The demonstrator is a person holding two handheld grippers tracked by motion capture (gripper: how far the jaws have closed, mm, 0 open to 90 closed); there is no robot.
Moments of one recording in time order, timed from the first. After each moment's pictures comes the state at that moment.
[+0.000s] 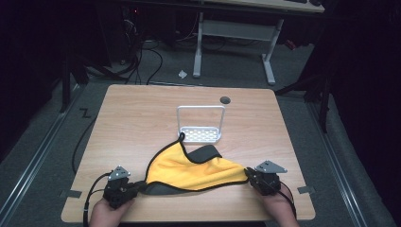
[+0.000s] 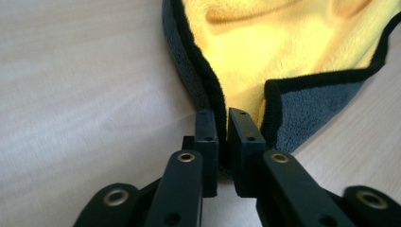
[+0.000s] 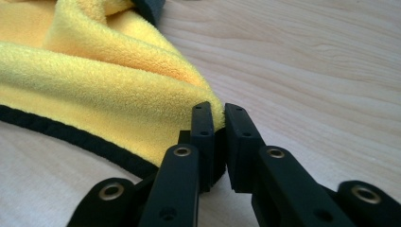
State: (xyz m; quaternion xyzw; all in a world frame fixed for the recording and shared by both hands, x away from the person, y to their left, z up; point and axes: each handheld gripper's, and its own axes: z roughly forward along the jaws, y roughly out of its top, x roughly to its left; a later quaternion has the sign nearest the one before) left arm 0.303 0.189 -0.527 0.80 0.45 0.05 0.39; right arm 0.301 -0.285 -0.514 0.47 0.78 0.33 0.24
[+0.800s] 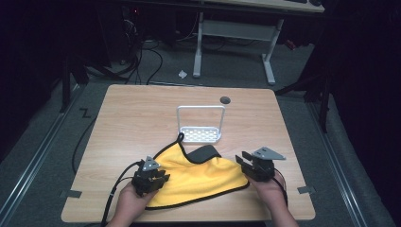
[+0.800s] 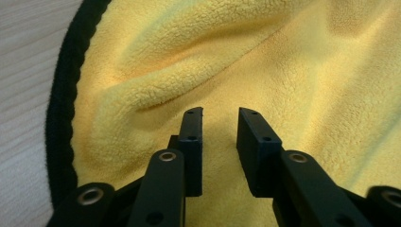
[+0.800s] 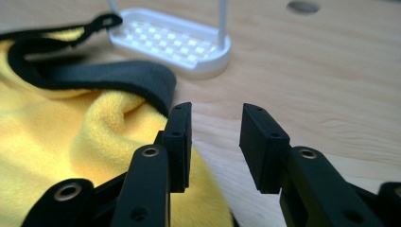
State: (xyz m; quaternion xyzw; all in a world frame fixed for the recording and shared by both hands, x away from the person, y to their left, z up) left arm 0.338 0.118 -0.526 0.84 0.39 0.09 0.38; right arm 0.339 -0.261 -0.495 0.47 0.76 0.39 0.23
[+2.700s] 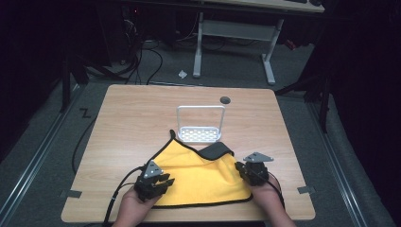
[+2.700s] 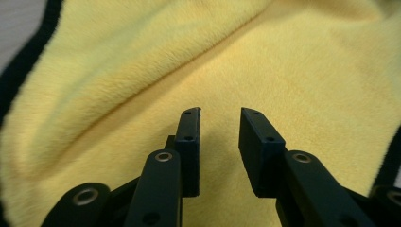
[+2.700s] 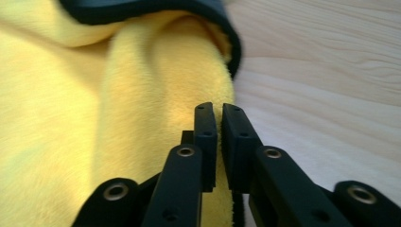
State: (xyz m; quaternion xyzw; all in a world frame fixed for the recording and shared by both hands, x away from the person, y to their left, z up) left arm 0.323 0.100 -0.528 0.85 0.36 0.09 0.39; right arm 0.329 -0.253 -0.517 0.47 0.79 0.33 0.21
